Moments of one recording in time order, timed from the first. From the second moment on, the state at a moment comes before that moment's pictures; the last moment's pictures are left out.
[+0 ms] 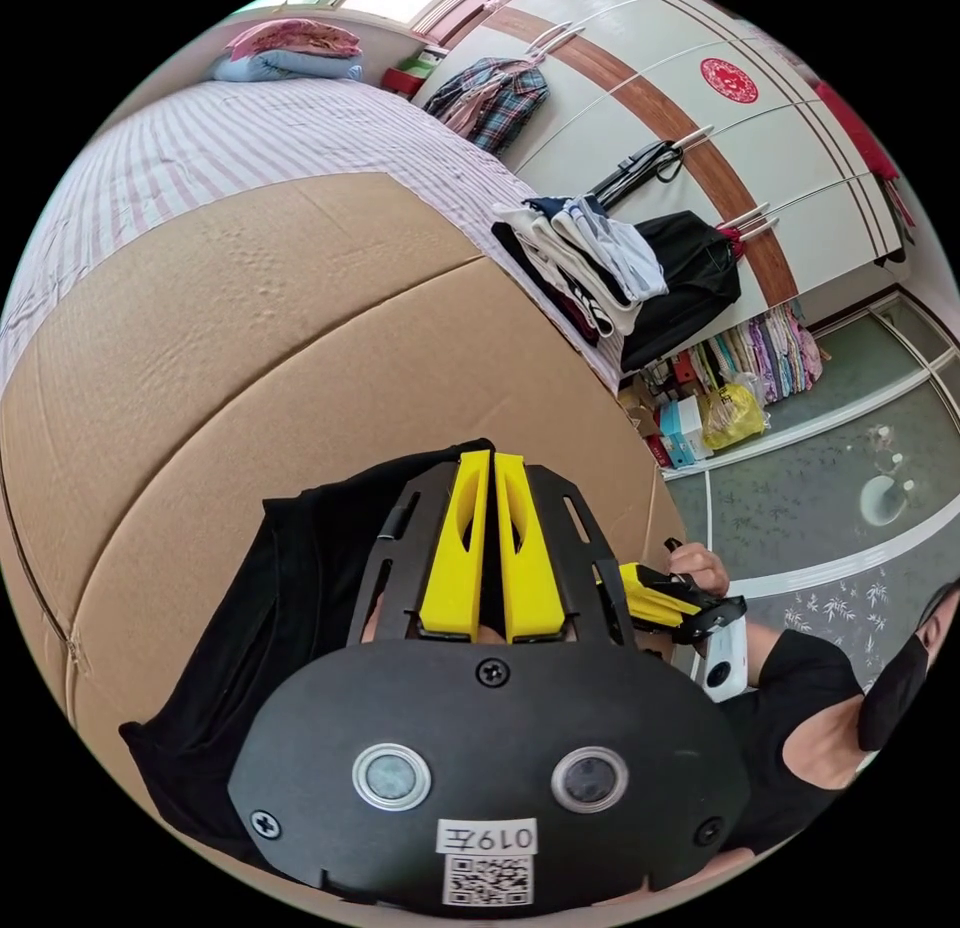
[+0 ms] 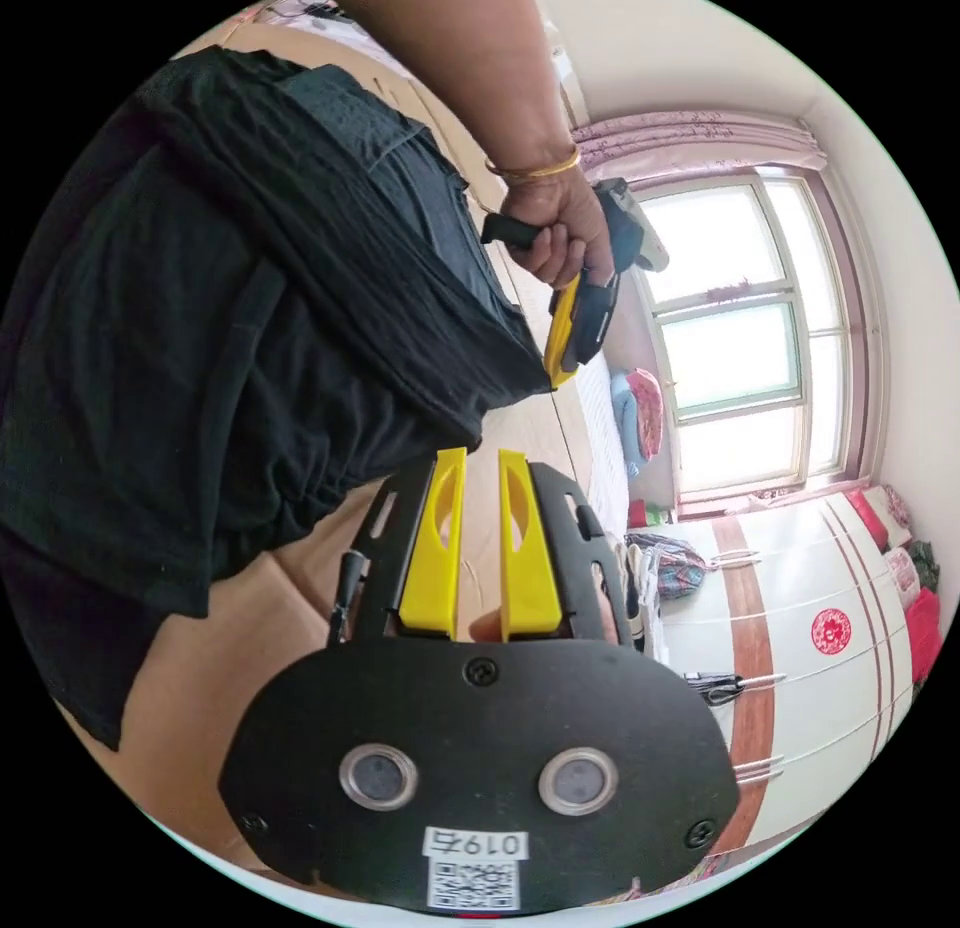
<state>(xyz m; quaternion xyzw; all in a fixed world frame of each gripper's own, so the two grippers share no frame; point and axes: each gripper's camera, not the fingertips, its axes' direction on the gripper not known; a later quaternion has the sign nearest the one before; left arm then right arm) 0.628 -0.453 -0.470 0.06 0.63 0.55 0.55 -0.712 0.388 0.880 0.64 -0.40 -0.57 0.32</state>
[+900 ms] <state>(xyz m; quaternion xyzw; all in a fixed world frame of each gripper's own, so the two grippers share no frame) 0.659 -0.404 -0.464 0.07 0.57 0.57 0.59 -0.782 0.393 0.864 0.66 -0.34 -0.57 0.36</state>
